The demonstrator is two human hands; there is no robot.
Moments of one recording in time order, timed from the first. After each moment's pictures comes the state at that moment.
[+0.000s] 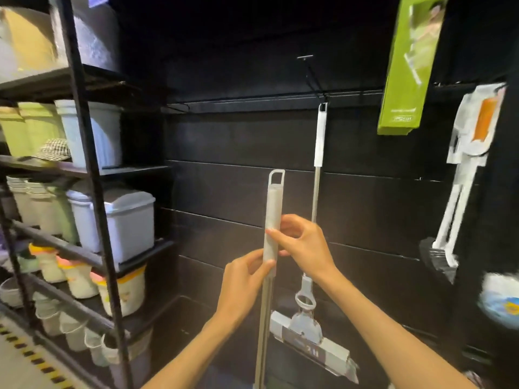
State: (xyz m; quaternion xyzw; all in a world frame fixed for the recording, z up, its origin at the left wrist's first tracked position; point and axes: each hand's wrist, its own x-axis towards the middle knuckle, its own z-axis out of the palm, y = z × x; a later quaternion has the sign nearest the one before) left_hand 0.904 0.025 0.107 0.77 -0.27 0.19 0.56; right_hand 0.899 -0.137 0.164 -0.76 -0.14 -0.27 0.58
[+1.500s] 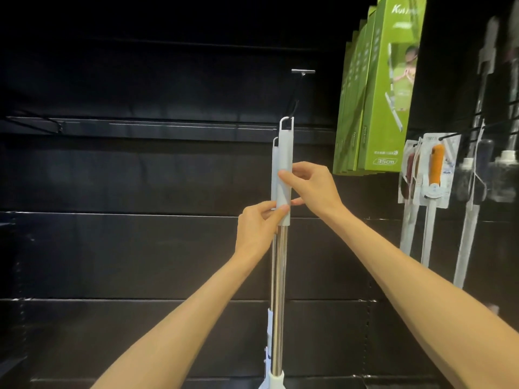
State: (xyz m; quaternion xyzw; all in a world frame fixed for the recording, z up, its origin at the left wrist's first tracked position) left_hand 1.188 -0.121 0.271 0.62 -0.42 0.12 0.65; right_hand 1.110 -0.240 0.346 -0.79 0.02 -0.50 0.36
